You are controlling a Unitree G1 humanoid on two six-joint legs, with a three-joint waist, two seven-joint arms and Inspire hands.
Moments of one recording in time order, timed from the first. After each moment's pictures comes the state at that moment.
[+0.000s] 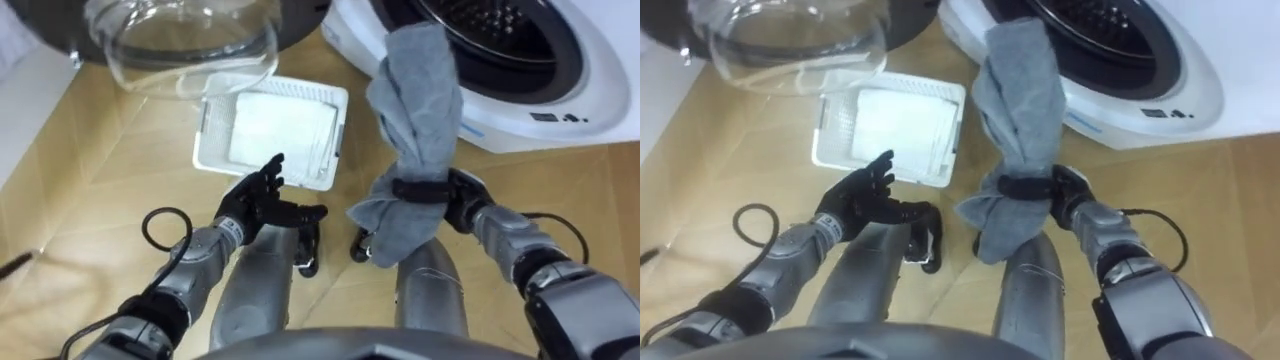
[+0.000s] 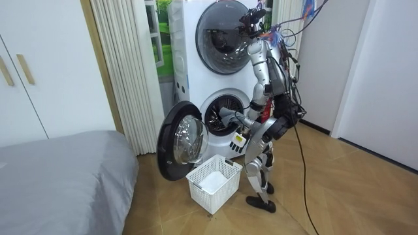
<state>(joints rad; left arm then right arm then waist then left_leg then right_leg) -0.08 0.20 -0.39 0.81 -0.40 -0.11 -0.18 -0.38 -0.31 0.30 1.28 0.47 -0.05 0.25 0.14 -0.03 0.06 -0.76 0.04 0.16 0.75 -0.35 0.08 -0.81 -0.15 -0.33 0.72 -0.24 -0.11</state>
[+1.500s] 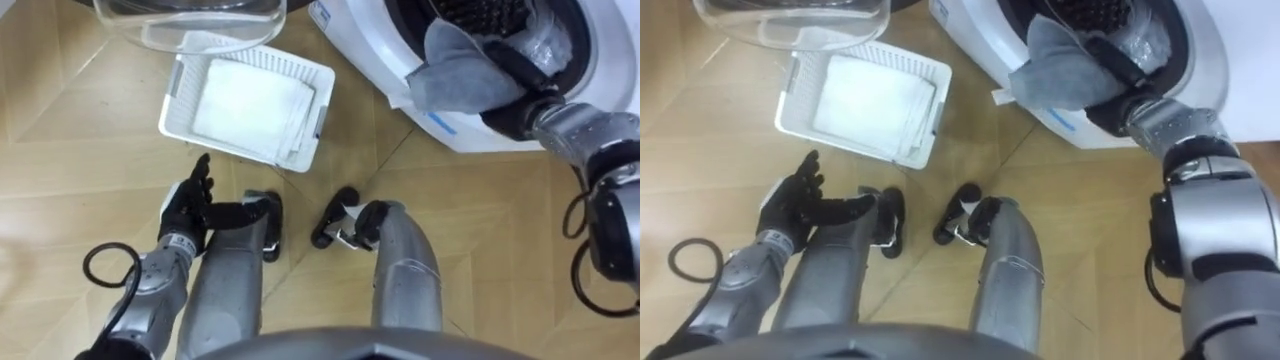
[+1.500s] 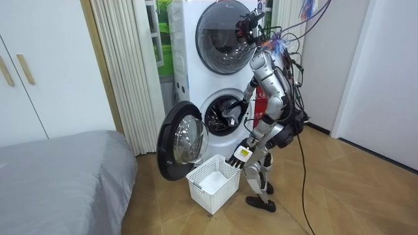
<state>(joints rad) 0.18 0.26 -0.20 0.46 -0.38 -0.05 0.10 -0.74 -0.50 0.01 1.32 1.32 0.35 -0.12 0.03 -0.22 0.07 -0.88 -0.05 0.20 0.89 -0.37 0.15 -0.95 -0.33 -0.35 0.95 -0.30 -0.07</state>
